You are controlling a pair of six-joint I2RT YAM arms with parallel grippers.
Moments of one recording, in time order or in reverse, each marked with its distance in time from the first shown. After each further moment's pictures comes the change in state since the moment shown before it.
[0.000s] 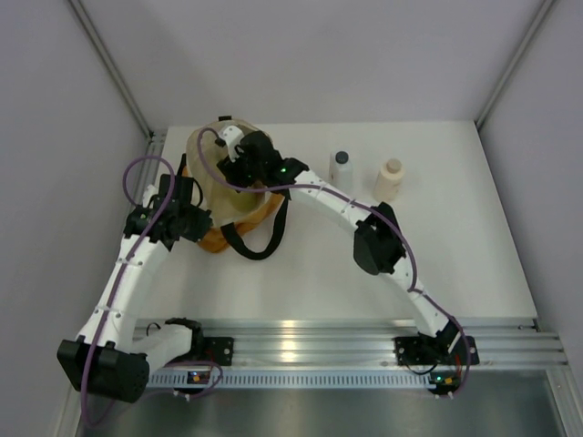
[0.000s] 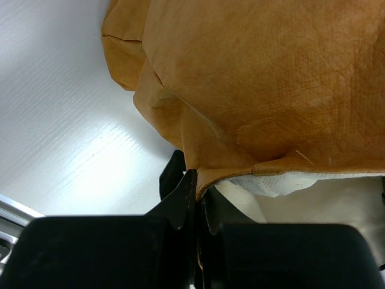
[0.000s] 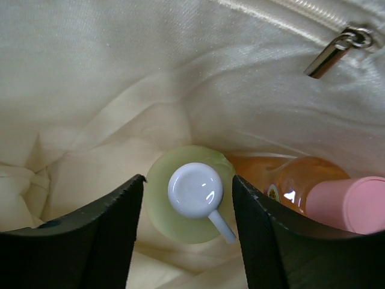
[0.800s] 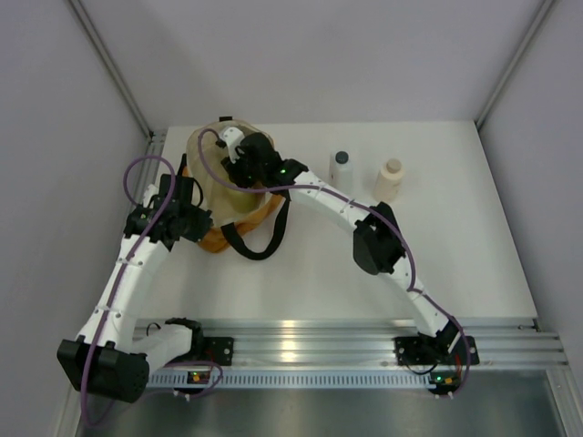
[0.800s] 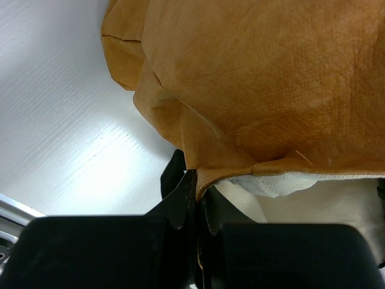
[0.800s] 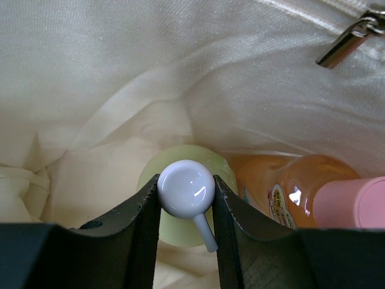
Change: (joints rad) left arm 0.000 0.000 0.000 0.000 0.000 0.011; right arm 0.000 0.011 -0.010 0.012 -0.006 0.020
